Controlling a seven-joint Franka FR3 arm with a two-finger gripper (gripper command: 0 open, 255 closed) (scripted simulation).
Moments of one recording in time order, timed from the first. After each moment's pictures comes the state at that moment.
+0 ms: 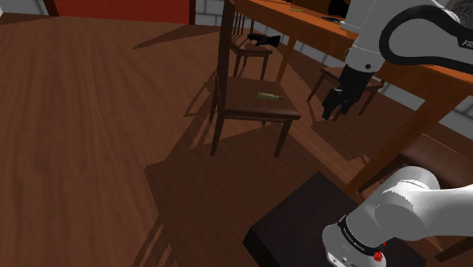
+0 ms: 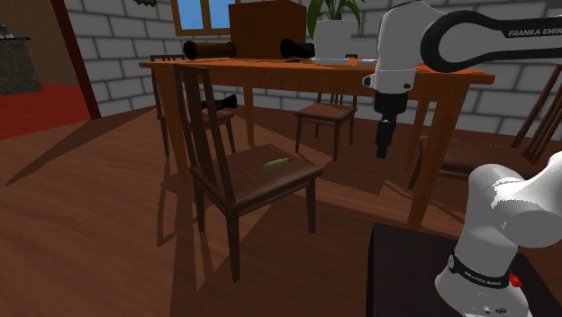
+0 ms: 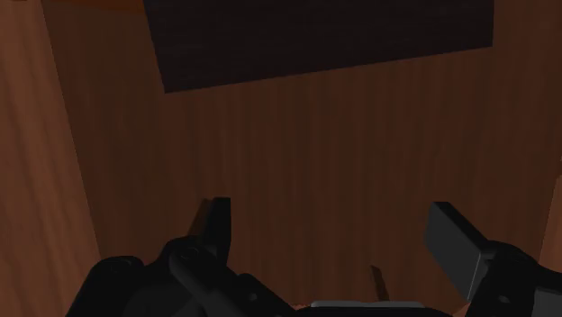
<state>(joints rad) 0.01 -0.82 -0.07 -2.44 -0.09 1.56 0.14</state>
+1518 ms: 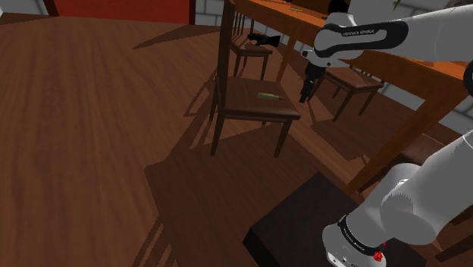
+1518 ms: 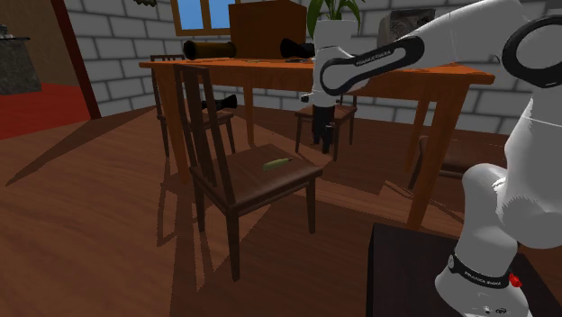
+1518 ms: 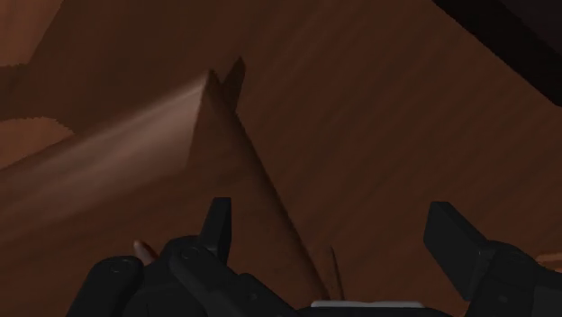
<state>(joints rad) 0.19 -0.11 -0.56 -2.05 -0.05 1.95 -0.91</state>
